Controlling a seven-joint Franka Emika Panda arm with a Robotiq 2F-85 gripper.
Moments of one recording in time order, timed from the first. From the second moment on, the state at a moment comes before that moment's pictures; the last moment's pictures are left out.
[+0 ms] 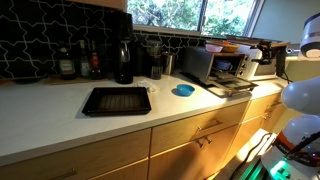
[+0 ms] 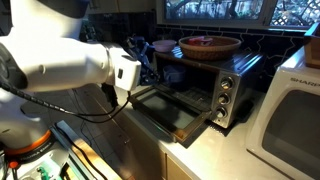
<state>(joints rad) -0.74 -0.60 -0.31 -2.70 1.48 2.23 -1.09</state>
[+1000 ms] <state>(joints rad) -0.63 -0.67 -0.17 -2.72 1.29 2.50 -1.14</state>
